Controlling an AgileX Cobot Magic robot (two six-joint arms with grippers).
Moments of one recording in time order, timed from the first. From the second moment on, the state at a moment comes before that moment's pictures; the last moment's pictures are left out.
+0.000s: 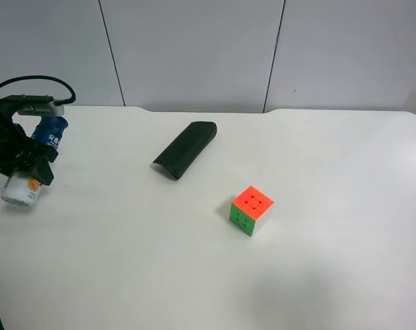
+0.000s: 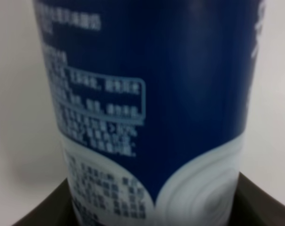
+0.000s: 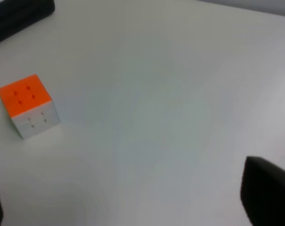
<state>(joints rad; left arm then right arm) 0.08 1.75 -0.97 -0.18 0.65 0.34 0.09 0.00 -0.49 0.15 1.07 -0.14</state>
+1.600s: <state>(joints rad) 0.08 1.48 -1.17 -0.17 0.91 0.11 0.09 0.00 -0.49 0.15 1.07 -0.14</state>
